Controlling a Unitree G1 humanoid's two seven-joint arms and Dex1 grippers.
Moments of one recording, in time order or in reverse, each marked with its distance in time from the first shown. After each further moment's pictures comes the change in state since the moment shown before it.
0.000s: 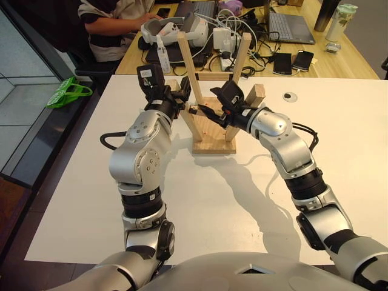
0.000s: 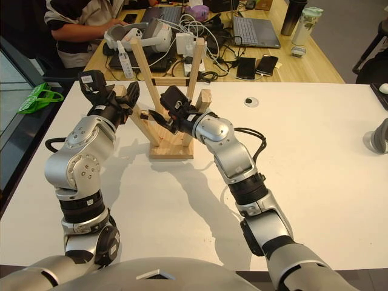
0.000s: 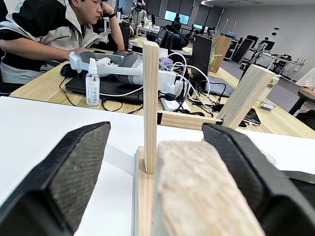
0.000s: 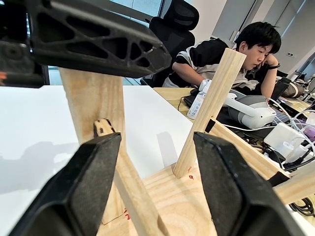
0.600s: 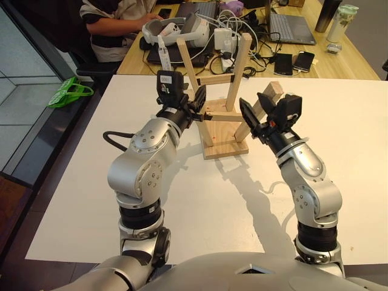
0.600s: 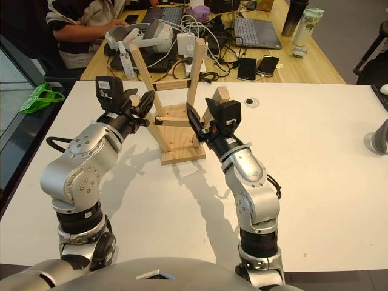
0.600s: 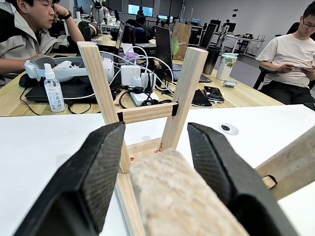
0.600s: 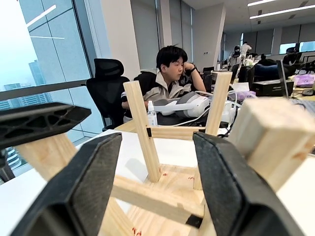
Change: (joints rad) left arm 0.052 0.036 -0.116 -0.165 -0.019 0.121 -0.072; right arm 0.457 0.142 -0.224 -0.503 0.194 0.110 -0.249
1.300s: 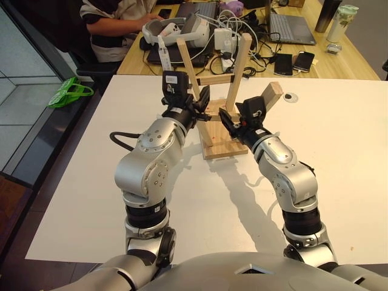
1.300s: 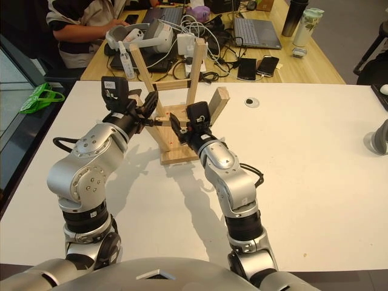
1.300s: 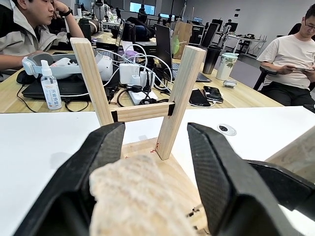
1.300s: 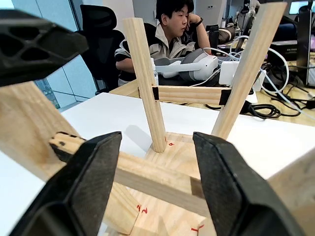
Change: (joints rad) left arm -0.013 -0.047 -0.022 0.009 0.028 0.007 0.023; right arm -0.150 -0.001 0.157 0.152 -0.111 0.154 -0.133
